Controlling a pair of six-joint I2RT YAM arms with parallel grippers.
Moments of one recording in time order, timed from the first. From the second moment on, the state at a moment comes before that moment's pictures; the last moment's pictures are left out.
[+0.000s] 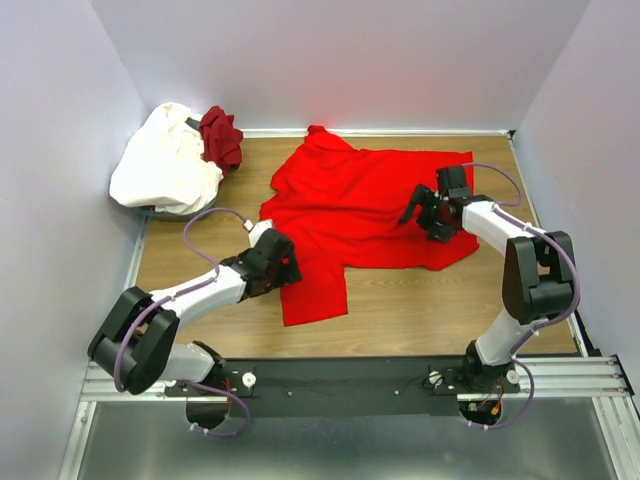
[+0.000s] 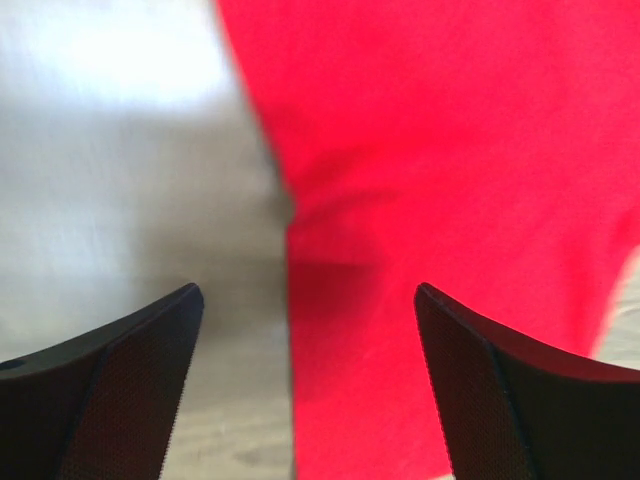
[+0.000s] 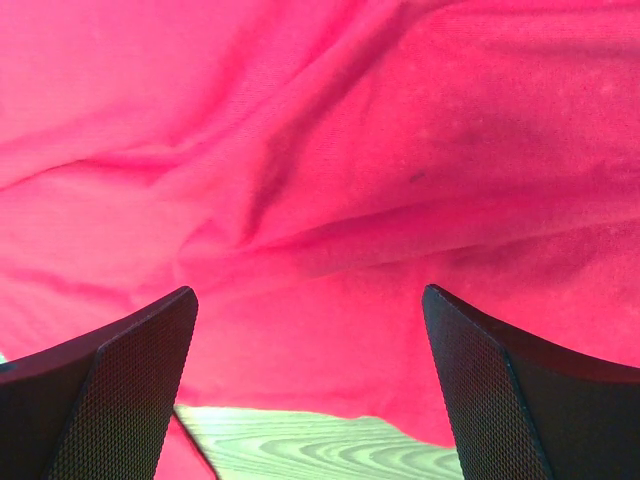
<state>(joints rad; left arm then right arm) -0.59 1.32 0.60 -0.25 -0.22 -0.75 0.16 1.71 1.07 -0.37 -0.10 0.62</state>
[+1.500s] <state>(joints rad) -0.88 1.29 0.62 -0.58 -0.20 -1.09 0.15 1.54 0.99 -0.37 -0.10 0.63</state>
